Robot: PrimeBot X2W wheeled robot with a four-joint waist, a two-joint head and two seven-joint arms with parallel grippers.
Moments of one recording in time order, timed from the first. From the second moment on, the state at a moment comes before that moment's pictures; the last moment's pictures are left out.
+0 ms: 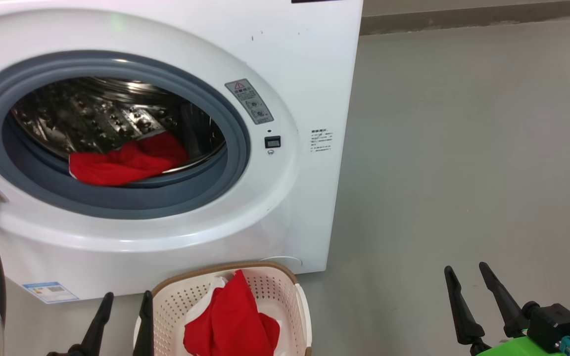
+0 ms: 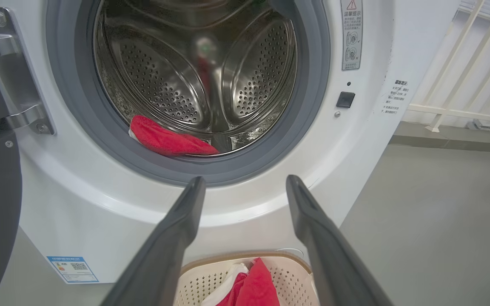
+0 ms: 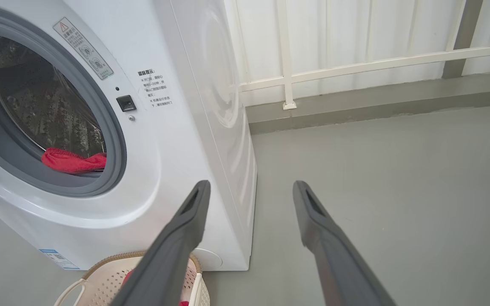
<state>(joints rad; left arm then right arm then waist) 0.06 0.04 0.05 0.18 -0.23 -0.13 -0.26 0.08 -0.06 0.01 0.21 0.35 0.12 -0.26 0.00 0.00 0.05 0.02</state>
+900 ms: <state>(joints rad) -0.05 0.04 0.03 0.23 -0.18 -0.10 -0.26 0.07 -0.05 0.01 0.20 0.35 0.12 -0.26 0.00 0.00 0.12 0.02</state>
